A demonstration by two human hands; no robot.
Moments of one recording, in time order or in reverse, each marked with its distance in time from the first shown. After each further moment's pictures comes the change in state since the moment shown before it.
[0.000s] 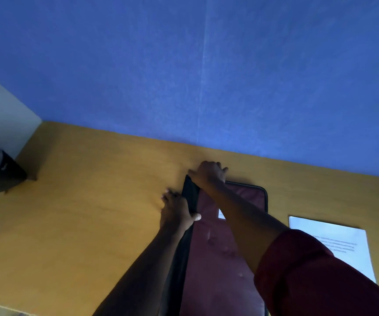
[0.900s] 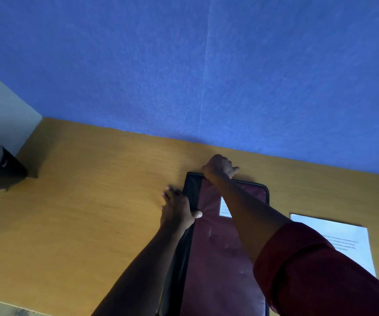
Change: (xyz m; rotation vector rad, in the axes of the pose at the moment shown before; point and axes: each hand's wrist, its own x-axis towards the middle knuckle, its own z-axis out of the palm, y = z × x) left_hand 0.000 -0.002 0.004 0.003 0.018 0.023; right_hand 0.018 0.007 -0.006 0.135 0.039 0.286
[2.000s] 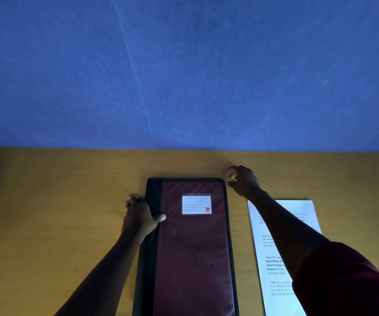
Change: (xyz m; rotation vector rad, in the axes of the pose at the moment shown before) left_hand 0.002 -0.004 0.006 0.071 0.030 0.039; right_hand 0.011 0.224 -0.057 0.195 0.038 -0.266
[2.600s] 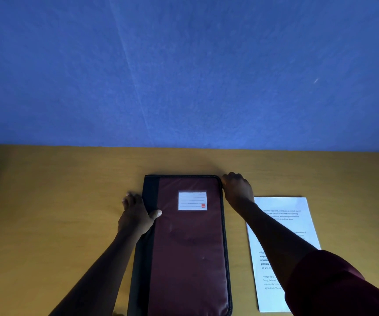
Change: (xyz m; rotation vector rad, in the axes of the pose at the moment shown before) left_hand -0.007 -0.006 0.010 -0.029 -0.011 -0.017; right_hand -0.039 -0.002 0.021 -0.411 0.180 -0.171
